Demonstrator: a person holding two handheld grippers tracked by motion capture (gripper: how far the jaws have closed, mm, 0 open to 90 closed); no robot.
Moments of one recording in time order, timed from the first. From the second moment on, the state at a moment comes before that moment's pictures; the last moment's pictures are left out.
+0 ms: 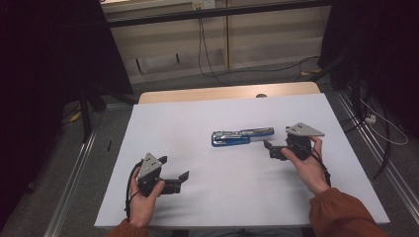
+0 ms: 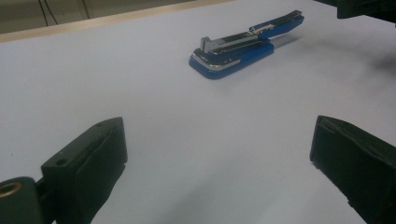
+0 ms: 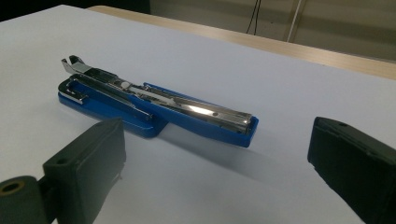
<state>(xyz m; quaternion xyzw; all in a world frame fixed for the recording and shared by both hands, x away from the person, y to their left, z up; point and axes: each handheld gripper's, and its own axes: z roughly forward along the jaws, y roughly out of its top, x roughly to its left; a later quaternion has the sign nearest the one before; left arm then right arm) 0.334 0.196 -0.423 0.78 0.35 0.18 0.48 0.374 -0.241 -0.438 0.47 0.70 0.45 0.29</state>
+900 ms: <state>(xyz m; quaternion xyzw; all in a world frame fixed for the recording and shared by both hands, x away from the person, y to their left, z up) 0.345 0.182 -0.426 0.79 0.35 0.15 0.48 0.378 -0.238 -0.447 0.46 0.73 0.44 0.26</state>
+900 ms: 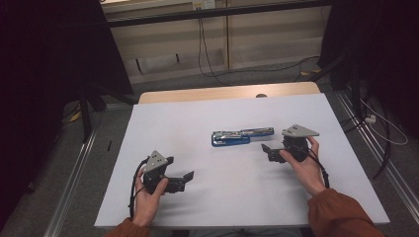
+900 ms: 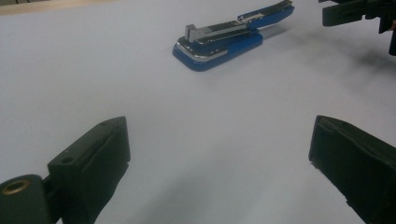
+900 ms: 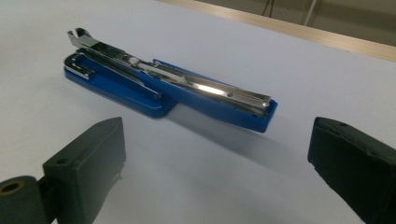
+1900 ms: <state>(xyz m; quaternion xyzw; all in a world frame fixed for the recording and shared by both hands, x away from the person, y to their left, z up) 0.401 0.141 -0.421 0.78 0.36 0.17 0.48 0.388 -0.241 -0.455 0.46 0.74 0.44 0.23</state>
